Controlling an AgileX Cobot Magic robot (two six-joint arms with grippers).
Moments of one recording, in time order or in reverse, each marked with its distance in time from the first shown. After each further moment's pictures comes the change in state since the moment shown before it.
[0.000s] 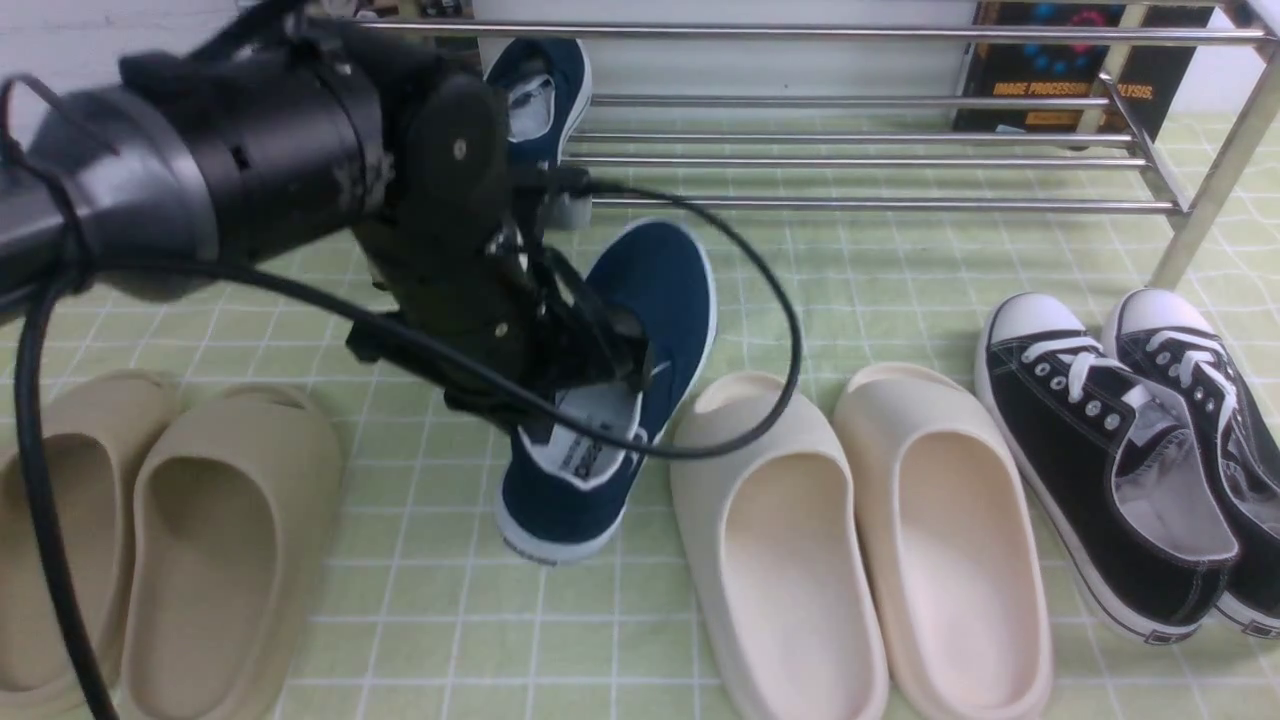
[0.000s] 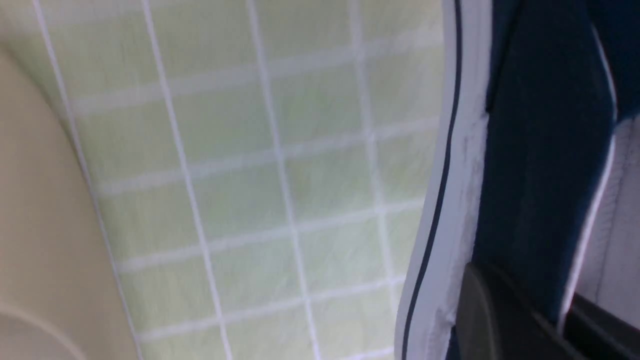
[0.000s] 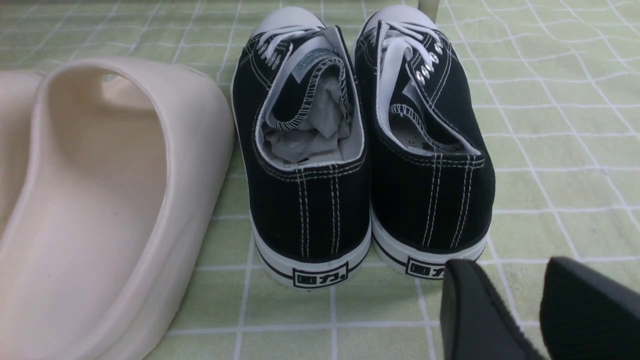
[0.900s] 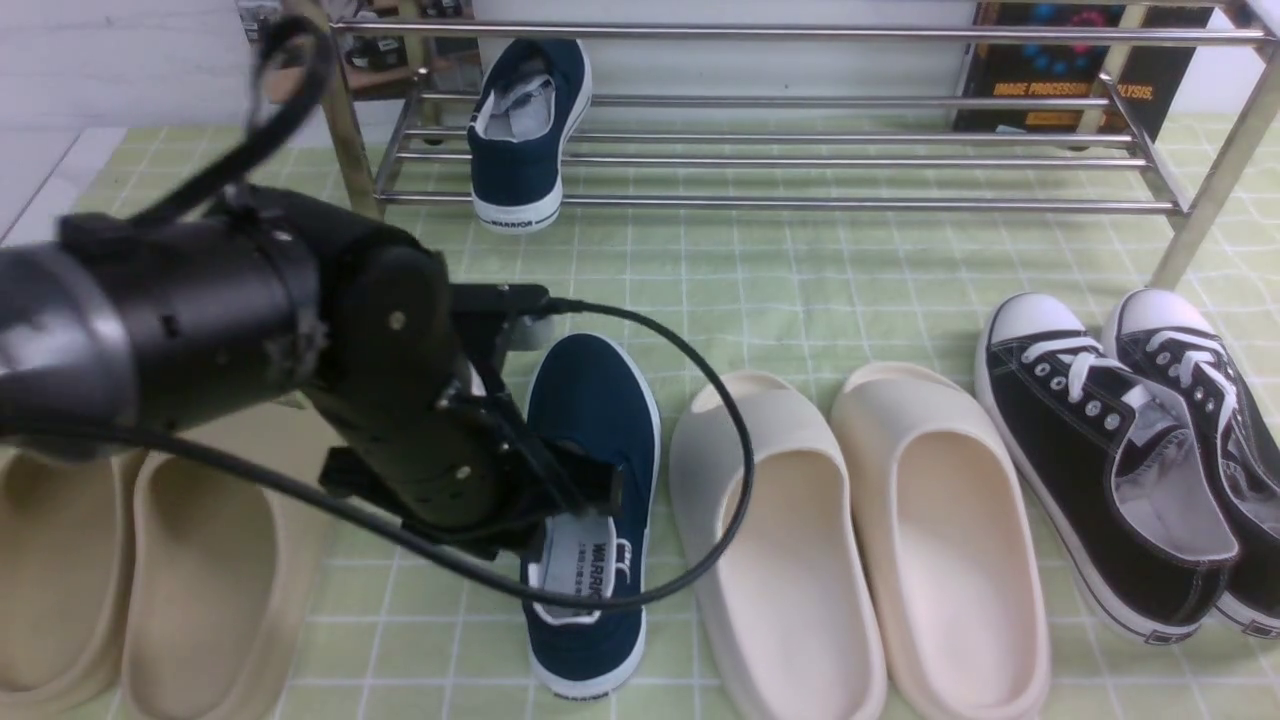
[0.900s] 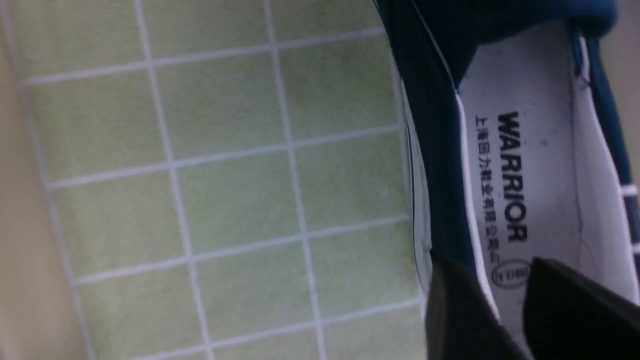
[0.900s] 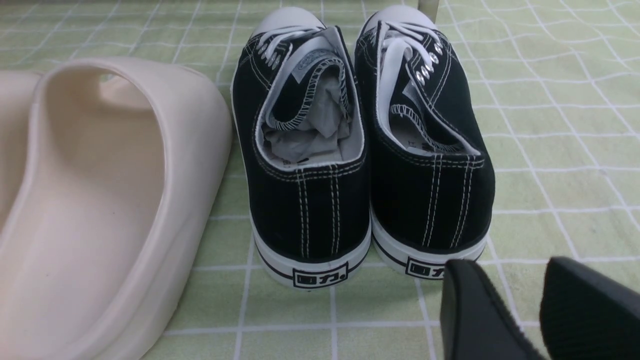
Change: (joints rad) right arm 0.000 0.000 0.000 0.000 0.000 0.000; left arm 0.000 -0.069 0.372 -0.081 -0.247 -0.020
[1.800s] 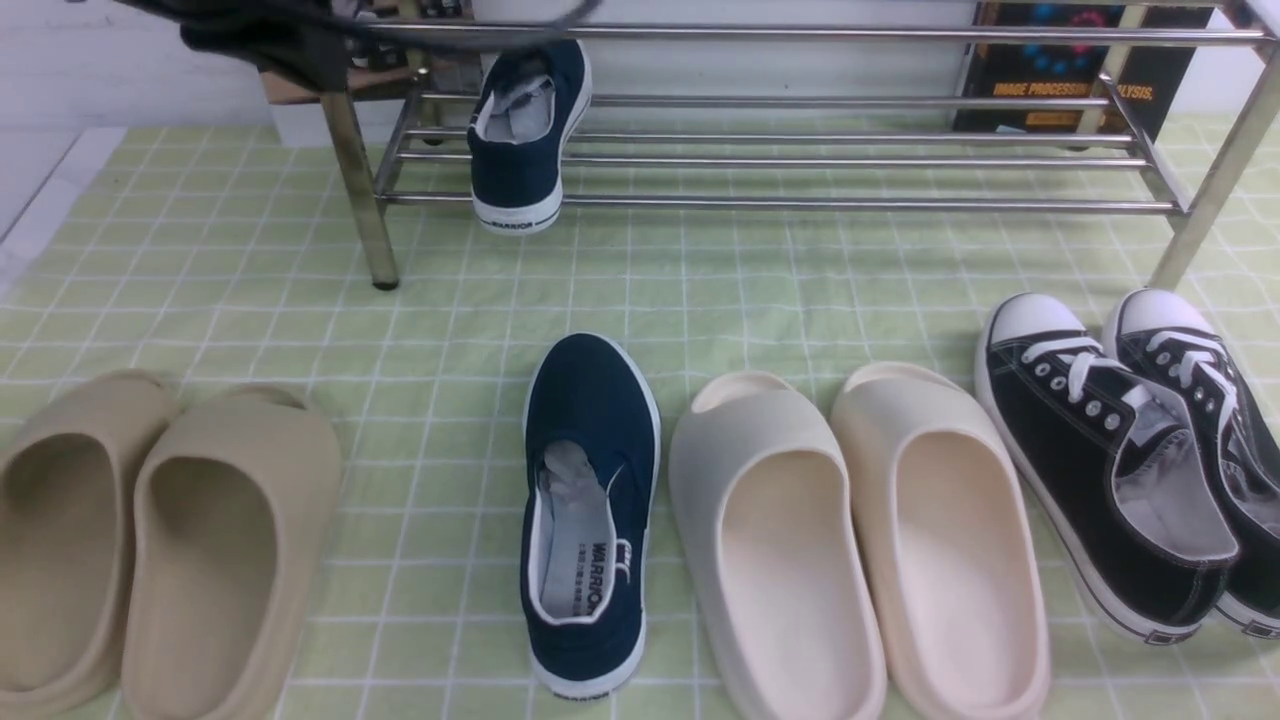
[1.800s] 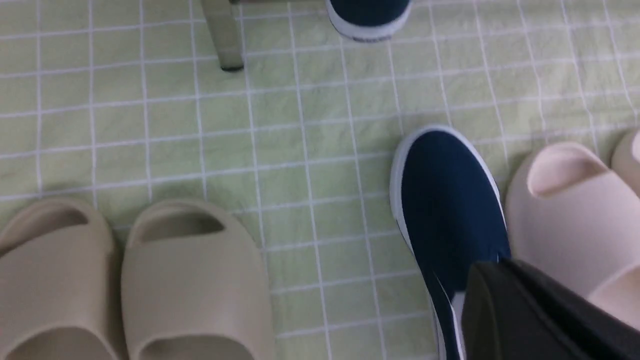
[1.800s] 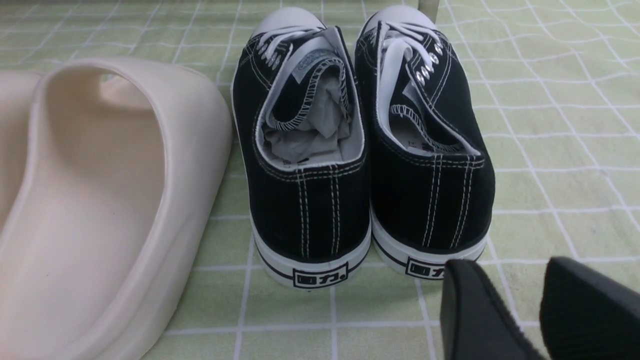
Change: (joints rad) right arm 0.000 0.000 0.000 0.000 0.000 0.000; left arm 0.184 -0.075 -0.716 0.108 0.469 0.154
